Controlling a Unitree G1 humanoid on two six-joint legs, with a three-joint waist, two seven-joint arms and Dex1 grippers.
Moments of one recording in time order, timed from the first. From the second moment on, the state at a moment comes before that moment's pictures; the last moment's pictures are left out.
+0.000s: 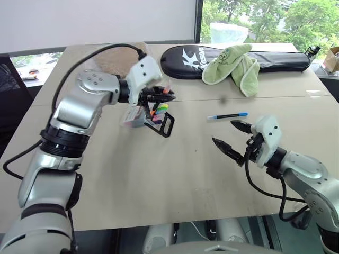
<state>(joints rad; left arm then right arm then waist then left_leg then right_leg) -0.90 0.81 -0.30 0.08 -0.27 0.49 -1.10 -0.09 -0.56 0.00 -0.73 0.54 0.73 0.40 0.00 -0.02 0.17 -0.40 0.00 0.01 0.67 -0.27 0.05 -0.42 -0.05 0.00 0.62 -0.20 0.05</state>
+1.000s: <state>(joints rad) -0.25 0.59 0.20 -0.66 -0.73 0.83 -0.76 -1.17 -0.53 0.38 1.10 -0.06 0.27 1.07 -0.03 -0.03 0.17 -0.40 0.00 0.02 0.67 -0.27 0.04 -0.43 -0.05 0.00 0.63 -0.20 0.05</state>
